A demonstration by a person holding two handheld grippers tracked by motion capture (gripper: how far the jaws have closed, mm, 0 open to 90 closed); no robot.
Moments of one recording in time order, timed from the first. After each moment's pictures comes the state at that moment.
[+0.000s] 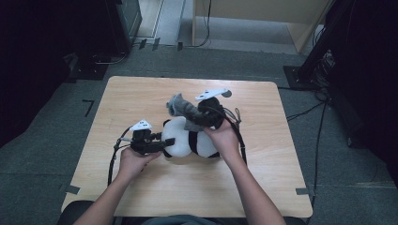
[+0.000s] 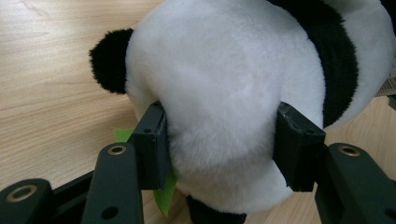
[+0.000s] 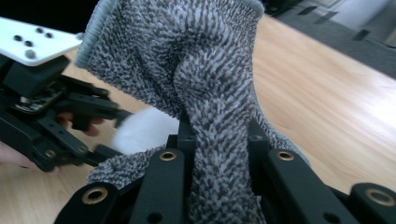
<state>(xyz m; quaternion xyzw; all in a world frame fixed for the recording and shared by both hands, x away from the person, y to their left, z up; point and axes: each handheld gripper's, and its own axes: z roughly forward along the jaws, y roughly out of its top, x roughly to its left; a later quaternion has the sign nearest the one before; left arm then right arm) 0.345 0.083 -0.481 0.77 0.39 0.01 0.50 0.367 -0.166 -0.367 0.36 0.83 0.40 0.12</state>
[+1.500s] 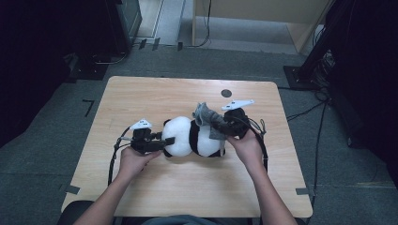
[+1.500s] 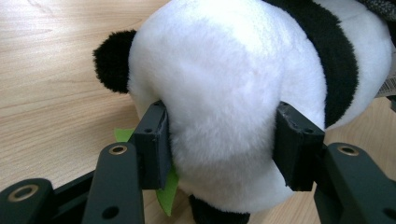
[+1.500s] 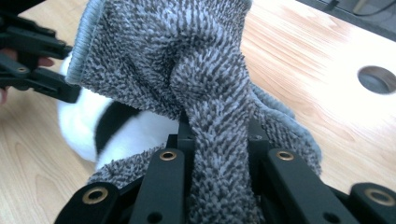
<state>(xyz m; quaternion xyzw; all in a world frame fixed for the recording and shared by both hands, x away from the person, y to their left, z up) 0.348 0.082 -0.481 0.77 0.40 0.01 0.49 0.347 -0.249 -0.392 0.42 0.81 0.38 0.14</state>
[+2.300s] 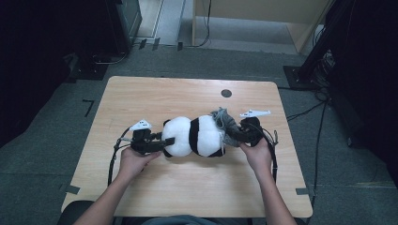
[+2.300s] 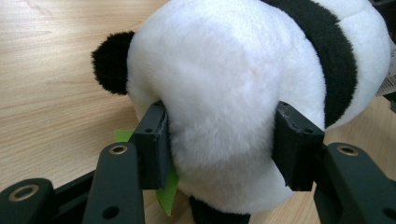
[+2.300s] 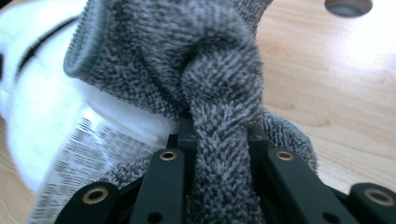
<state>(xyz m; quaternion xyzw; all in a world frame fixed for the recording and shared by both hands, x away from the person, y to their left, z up) 0.347 0.083 -0.483 0.77 0.40 0.01 0.50 0.344 -0.296 -0.441 0.49 0.77 0.38 0.11</state>
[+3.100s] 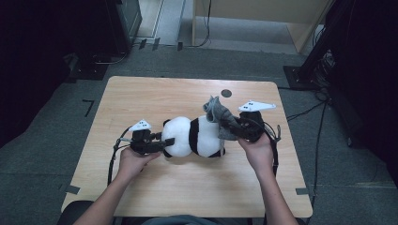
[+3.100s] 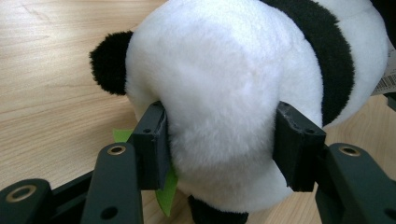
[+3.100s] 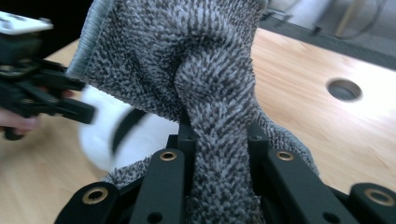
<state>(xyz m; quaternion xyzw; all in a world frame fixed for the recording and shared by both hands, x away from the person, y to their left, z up) 0.344 0.084 -0.481 0.77 0.39 0.01 0.50 0.317 -0.268 -0.365 0.42 0.78 0.44 0.15</state>
